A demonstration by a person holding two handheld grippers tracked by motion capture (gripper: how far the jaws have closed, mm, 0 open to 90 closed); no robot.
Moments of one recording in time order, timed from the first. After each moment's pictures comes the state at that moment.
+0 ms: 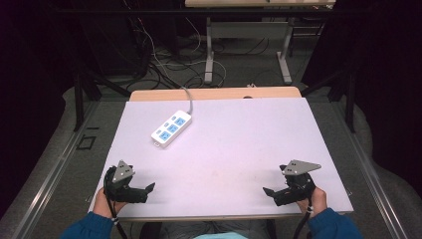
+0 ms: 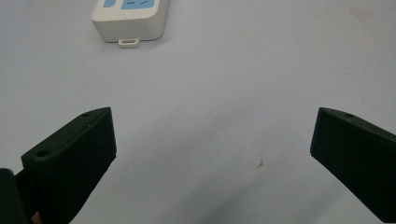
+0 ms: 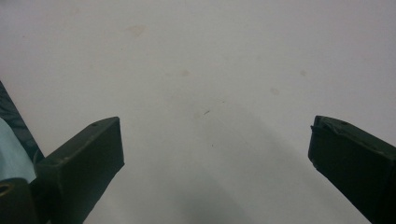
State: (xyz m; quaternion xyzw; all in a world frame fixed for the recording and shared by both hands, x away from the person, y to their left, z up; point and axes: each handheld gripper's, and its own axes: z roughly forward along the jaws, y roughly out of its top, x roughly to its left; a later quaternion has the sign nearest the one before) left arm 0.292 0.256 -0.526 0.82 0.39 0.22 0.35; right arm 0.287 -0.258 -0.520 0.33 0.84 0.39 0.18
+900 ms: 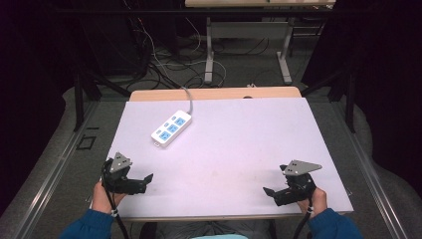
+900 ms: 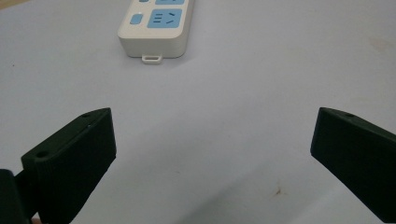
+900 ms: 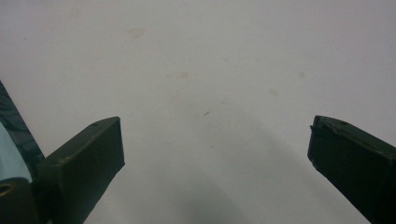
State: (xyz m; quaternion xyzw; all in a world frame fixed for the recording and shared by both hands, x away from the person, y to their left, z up) left arm 0.308 0.258 -0.511 0.81 0.41 0.22 0.35; right arm 0.286 -0.259 -0.519 0.33 0.84 0.40 0.18
